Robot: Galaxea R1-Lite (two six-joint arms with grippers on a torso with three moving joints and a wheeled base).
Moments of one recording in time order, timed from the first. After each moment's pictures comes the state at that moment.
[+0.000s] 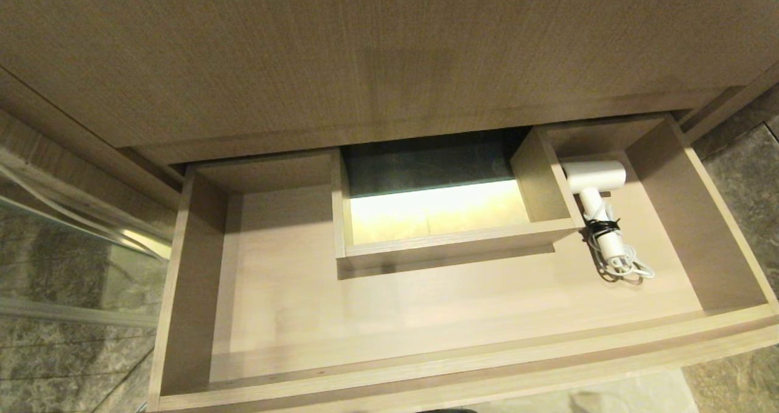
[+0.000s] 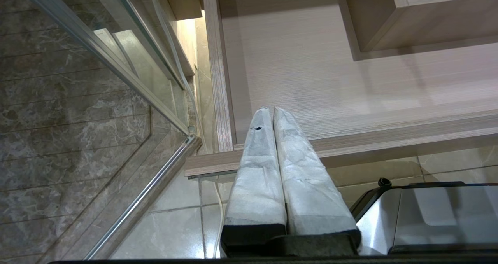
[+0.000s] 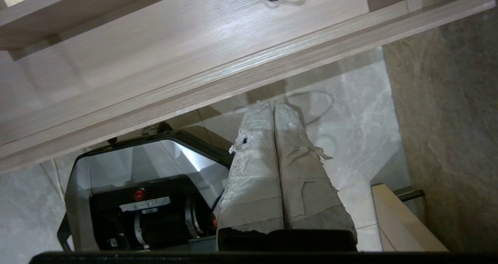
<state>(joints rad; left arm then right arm) 0.00 0.00 0.00 0.00 0.00 0.00 -0.08 0.67 -0.97 0.78 -0.01 0.15</state>
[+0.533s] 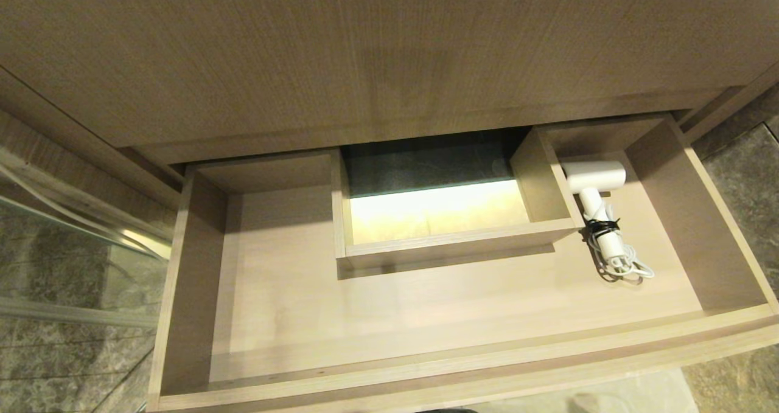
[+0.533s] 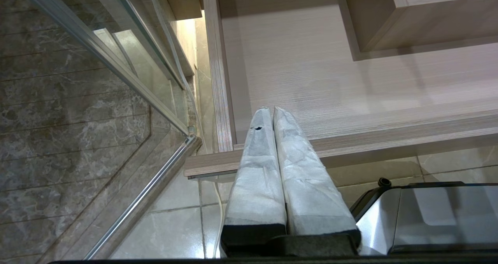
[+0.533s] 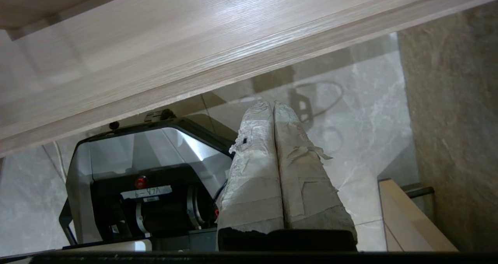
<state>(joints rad) 0.00 0.00 0.00 0.00 0.00 0.00 -0.08 0.65 -0.88 0.73 0.03 0.15</state>
